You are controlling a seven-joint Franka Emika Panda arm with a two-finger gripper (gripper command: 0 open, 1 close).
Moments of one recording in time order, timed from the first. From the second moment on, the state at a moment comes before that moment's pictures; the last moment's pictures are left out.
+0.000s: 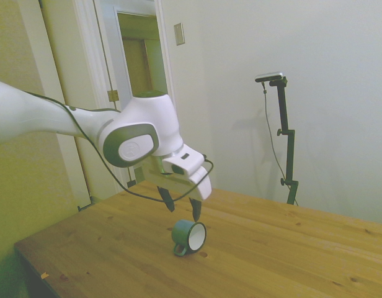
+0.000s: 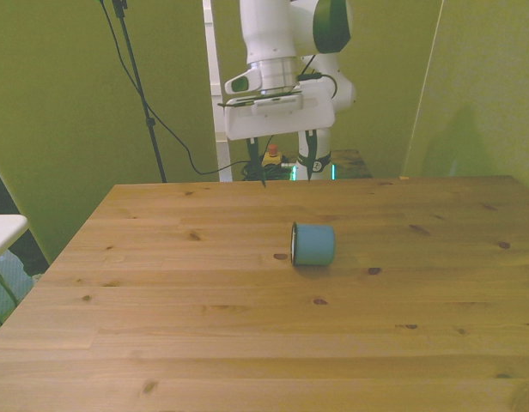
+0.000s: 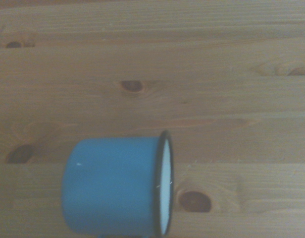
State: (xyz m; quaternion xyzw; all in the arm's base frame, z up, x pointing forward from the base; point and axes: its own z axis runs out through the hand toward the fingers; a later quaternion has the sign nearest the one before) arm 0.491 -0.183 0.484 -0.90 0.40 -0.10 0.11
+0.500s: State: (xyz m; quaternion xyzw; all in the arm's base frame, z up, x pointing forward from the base) arm 0.537 -0.213 0.437 -0.91 0.37 -0.02 0.22
